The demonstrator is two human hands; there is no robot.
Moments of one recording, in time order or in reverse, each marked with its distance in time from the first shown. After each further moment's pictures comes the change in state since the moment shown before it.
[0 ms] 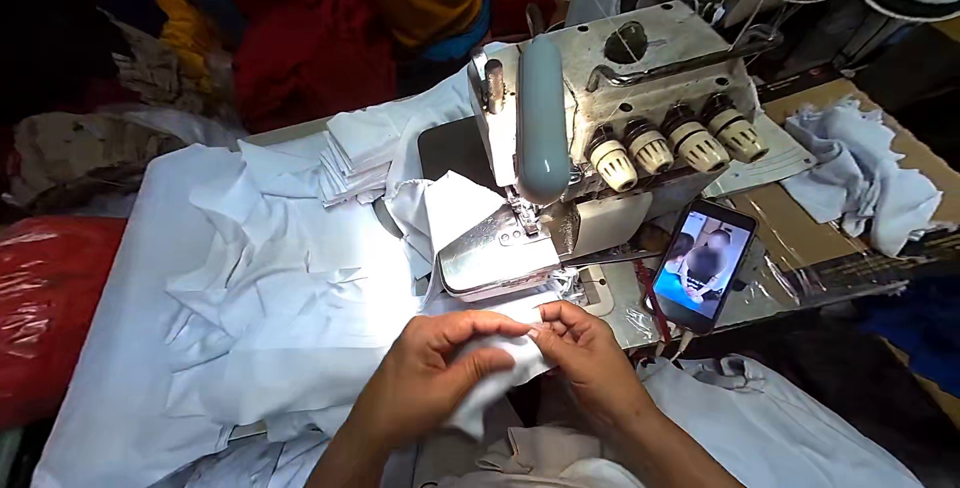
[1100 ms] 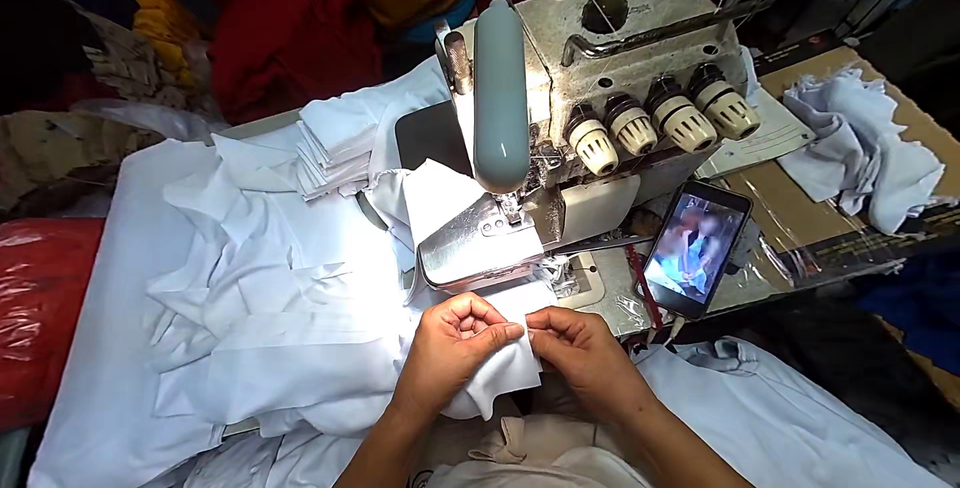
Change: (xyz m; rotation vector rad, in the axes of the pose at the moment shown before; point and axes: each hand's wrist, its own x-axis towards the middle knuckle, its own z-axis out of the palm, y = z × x) left_hand 0.007 -0.030 0.040 -0.158 0.245 -0.388; right_hand -0.007 -0.003 -0.014 -0.110 -0.097 0.026
